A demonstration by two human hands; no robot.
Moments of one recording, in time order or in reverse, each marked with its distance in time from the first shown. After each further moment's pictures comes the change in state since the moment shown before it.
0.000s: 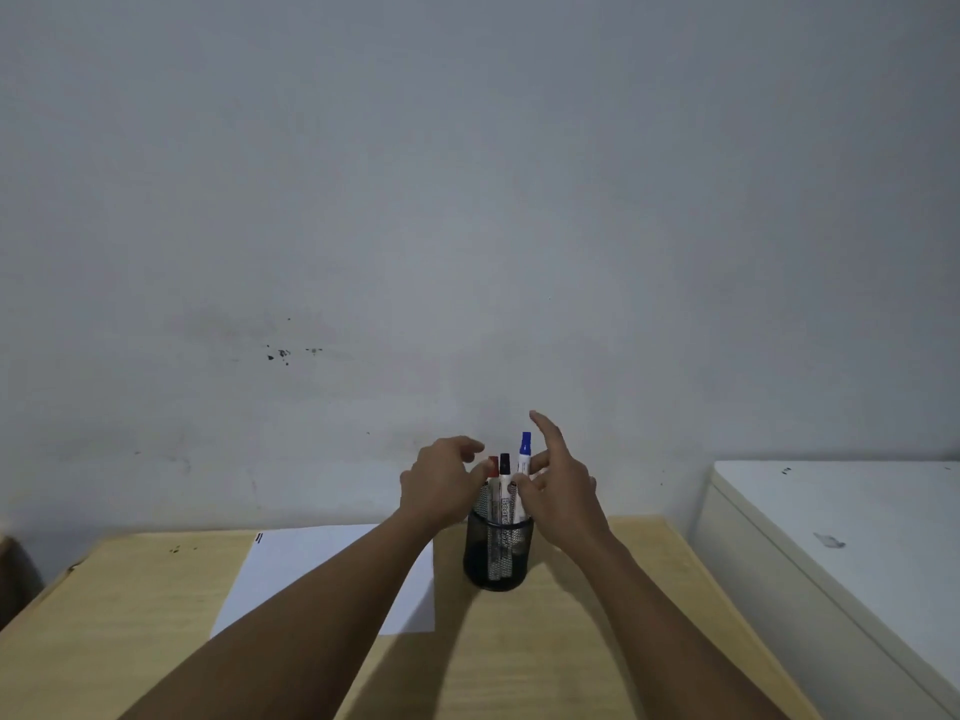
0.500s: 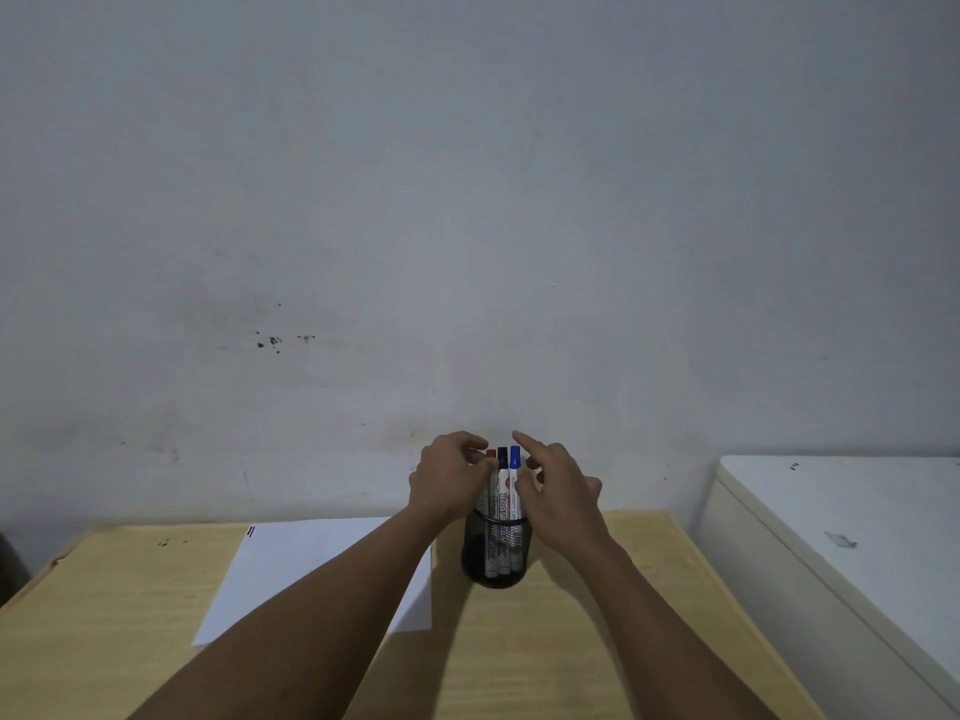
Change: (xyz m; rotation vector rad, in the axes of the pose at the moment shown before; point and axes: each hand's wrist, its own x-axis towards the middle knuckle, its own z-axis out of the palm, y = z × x) left_hand 0.014 -0.009 0.022 -0.230 -0.003 -0.058; right_hand 0.002 0.011 0.011 -0.134 -0.027 -0.013
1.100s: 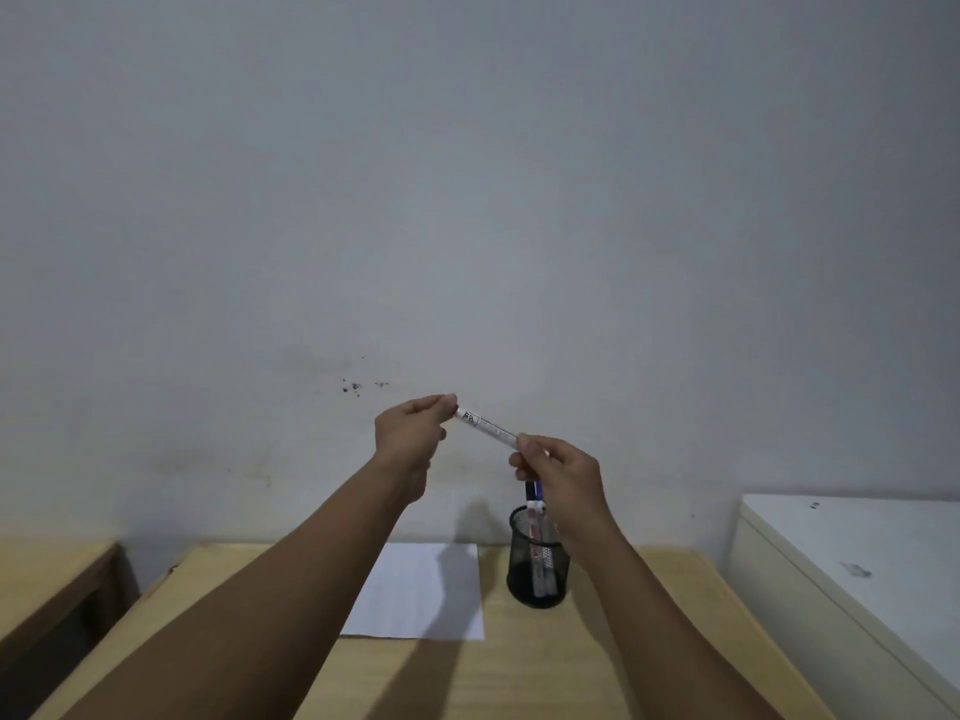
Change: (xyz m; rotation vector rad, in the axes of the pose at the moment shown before) left_hand -0.047 0.068 -0.144 -0.716 0.197 -0.232; right_hand -0.030 -0.110 -0.040 0.939 0.065 0.179
